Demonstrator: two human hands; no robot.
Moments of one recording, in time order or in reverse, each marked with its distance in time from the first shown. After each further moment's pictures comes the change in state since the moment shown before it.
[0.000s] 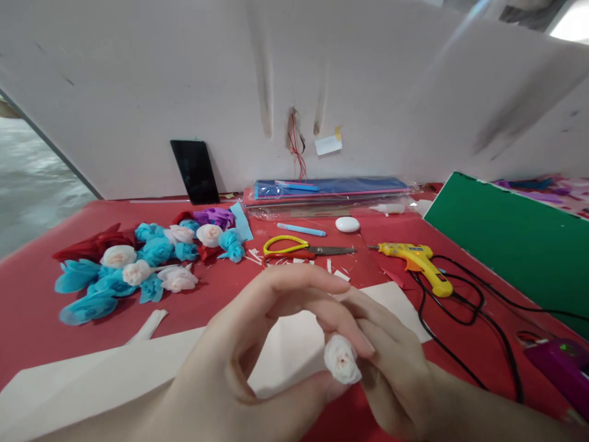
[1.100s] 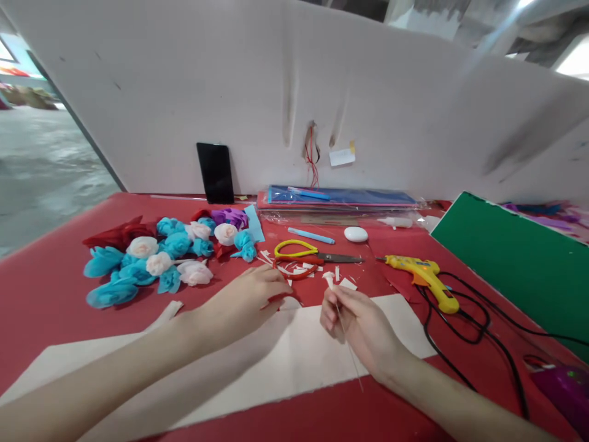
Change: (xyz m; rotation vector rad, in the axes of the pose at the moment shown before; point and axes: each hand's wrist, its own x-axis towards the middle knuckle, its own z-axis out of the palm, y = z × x) left_hand 0.013 -0.082 -0.099 1.155 -0.463 -0.051; right_hand 0.006 0.035 0.032 0.951 0.295 1.124
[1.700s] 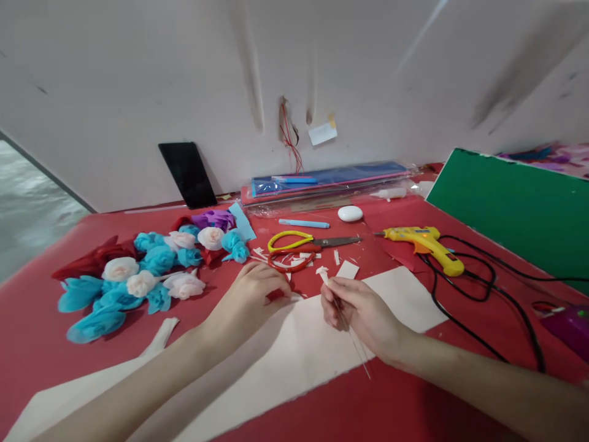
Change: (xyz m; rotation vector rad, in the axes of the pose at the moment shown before) left_hand 0.006 -0.021 0.023 0.072 0.080 0.001; right_hand 0.005 0.023 -0.011 0.016 -0.024 0.055
